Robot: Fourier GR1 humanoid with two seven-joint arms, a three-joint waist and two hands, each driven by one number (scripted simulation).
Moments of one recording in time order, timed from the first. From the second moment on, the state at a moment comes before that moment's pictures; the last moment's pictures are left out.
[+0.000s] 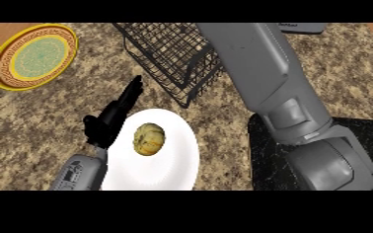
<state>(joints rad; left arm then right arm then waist) -0.20 0.12 -0.15 -1.32 0.04 -0.09 -0.08 -1.51 0.00 -0.16 -0.54 0.64 -0.47 1.01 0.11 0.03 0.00</state>
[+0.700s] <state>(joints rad) -0.16 0.14 -0.11 -1.32 0.05 -0.09 -0.09 -1.60 -0.03 -0.14 -0.37 0.69 -0.83 1.00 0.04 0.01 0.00</state>
